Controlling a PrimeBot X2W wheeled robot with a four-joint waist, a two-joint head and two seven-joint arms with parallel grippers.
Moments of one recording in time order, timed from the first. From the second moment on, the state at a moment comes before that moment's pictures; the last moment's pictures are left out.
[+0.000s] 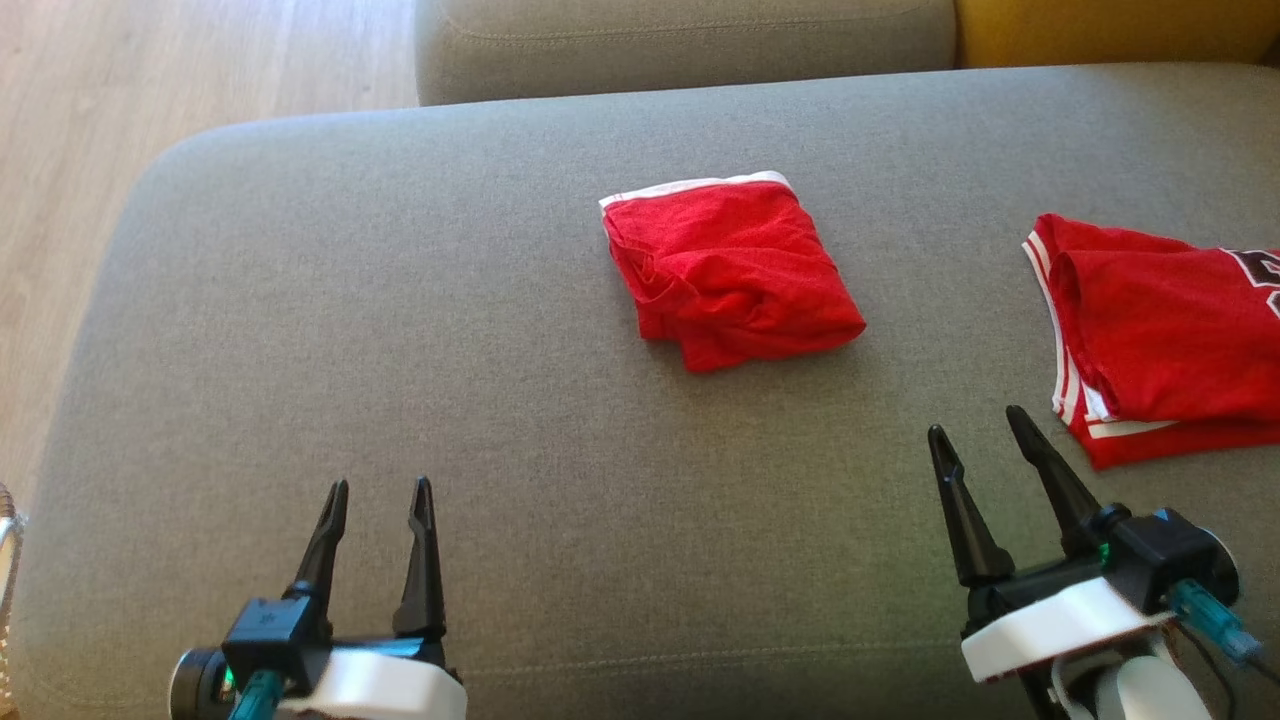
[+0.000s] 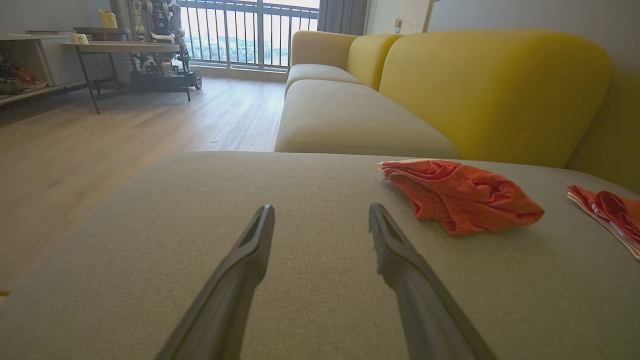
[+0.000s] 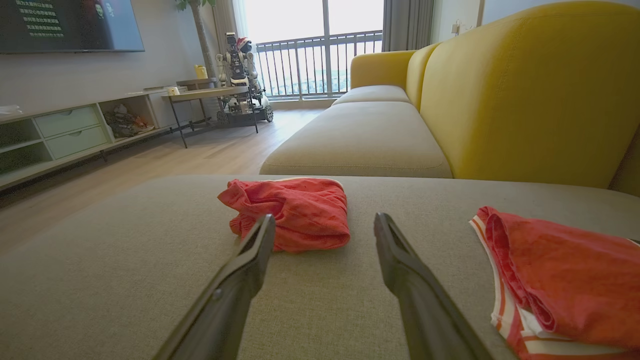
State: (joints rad) left arm 0.16 0.05 -0.20 0.01 -0.14 0.09 -0.26; right arm 0.04 -0.05 0.00 0.09 0.11 0.13 -0.25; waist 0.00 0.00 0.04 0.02
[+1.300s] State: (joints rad) left arm 0.16 0.05 -0.22 0.03 -0.15 0.10 -0.26; right arm -0.14 -0.05 0.03 0.36 0.24 0.13 -0.25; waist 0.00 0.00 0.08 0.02
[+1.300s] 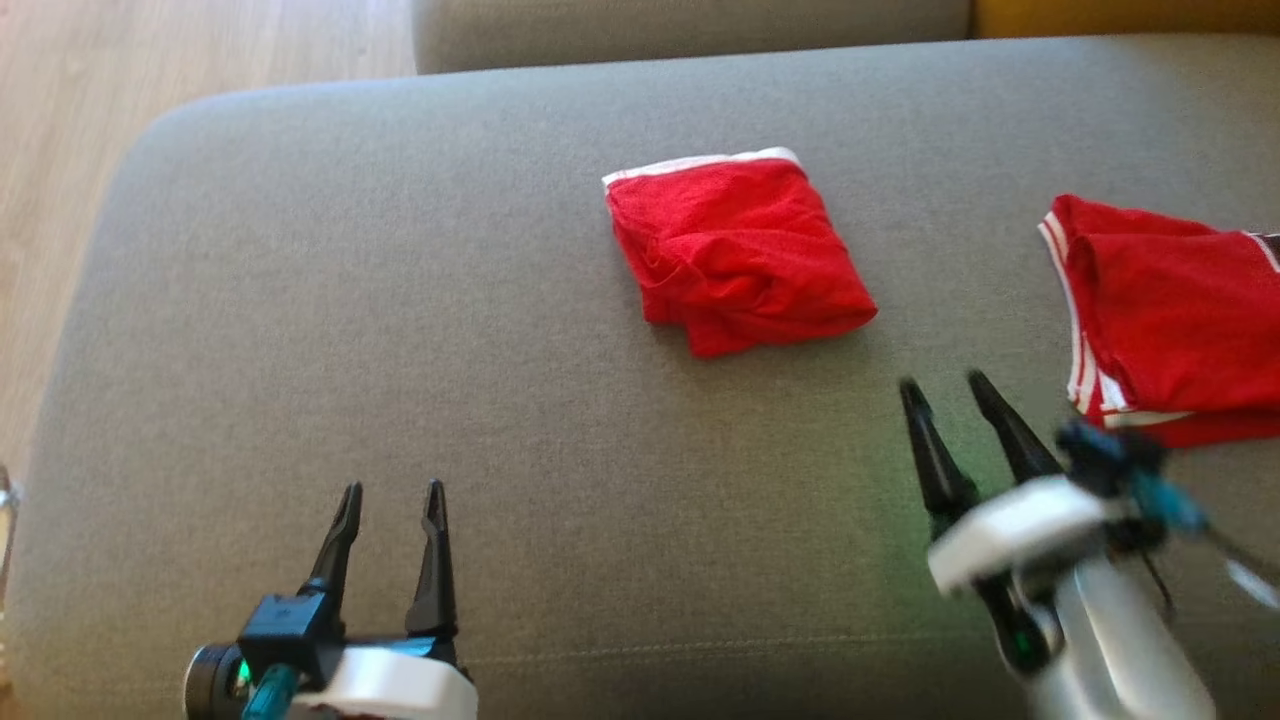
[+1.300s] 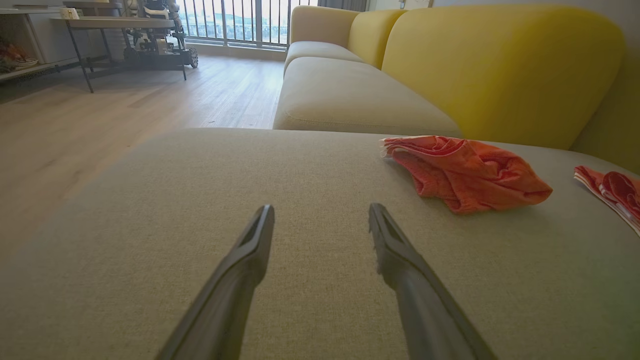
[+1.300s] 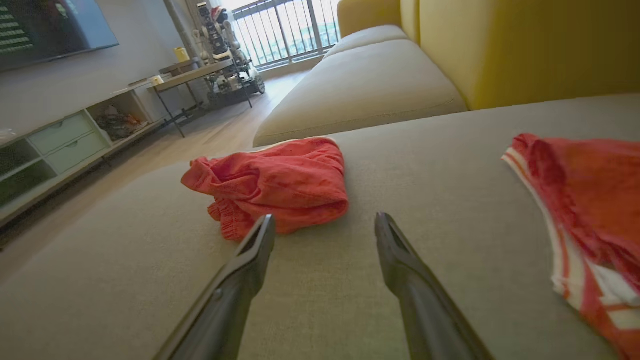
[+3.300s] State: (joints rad) left arm 0.02 0.05 -0.25 0.03 -0.12 0.05 -0.26; right arm -0.94 -0.32 0.16 1.12 0.23 0.13 -0.12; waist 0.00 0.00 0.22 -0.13
